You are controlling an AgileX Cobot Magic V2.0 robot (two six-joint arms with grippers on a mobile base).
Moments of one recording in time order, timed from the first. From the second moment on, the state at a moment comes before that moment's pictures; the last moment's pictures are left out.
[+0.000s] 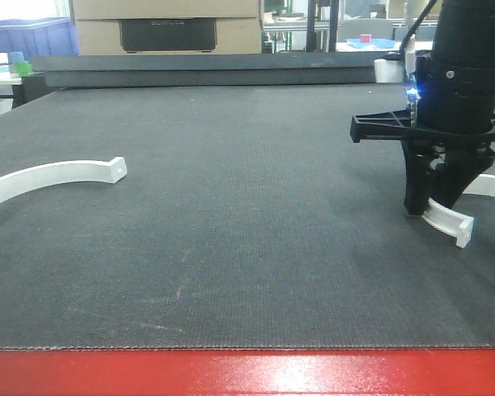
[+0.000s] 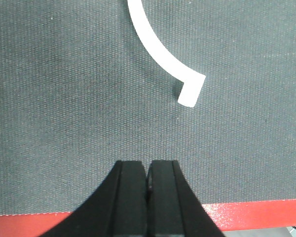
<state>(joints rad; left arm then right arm) 0.01 1.30 -0.97 -0.08 1.06 0.03 0.20 1.84 -1.30 0.06 0.96 0.31</state>
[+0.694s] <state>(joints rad) 0.01 1.40 -1.18 -0.09 1.11 0.03 0.20 1.57 -1.32 0.06 1.10 0.25</state>
